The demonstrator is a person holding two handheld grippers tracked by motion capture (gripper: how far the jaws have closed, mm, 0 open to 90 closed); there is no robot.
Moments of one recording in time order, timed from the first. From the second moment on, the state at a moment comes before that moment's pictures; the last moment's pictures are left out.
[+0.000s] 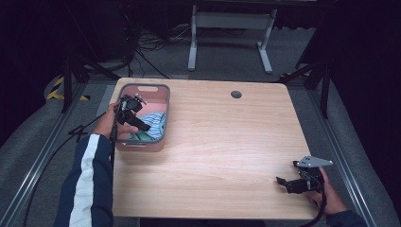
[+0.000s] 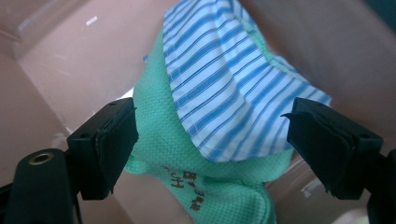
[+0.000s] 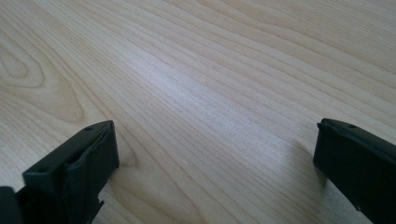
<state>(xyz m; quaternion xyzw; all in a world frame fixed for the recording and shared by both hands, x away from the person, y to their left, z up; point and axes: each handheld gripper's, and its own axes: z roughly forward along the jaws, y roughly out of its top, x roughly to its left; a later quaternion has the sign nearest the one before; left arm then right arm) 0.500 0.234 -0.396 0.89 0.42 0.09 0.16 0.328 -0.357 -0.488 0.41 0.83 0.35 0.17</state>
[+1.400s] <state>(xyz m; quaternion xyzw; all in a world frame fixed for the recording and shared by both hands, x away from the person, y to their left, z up) 0.516 0.203 -0.426 0.91 0.42 0.05 0.02 0.328 -0.358 -0.489 0.41 0.83 0.35 0.17</state>
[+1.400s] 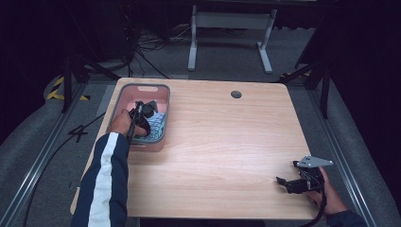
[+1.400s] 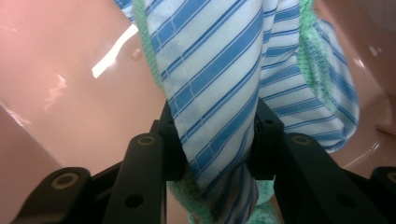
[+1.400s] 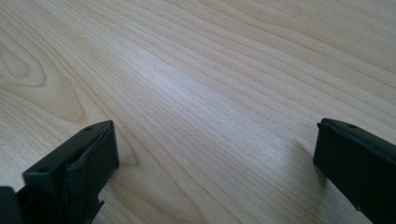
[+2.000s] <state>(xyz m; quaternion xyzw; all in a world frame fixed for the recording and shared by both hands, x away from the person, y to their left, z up) 0.498 0.221 -0.380 0.89 0.43 0.12 0.12 0.328 -0.358 -0.489 0.40 0.83 0.35 0.17</state>
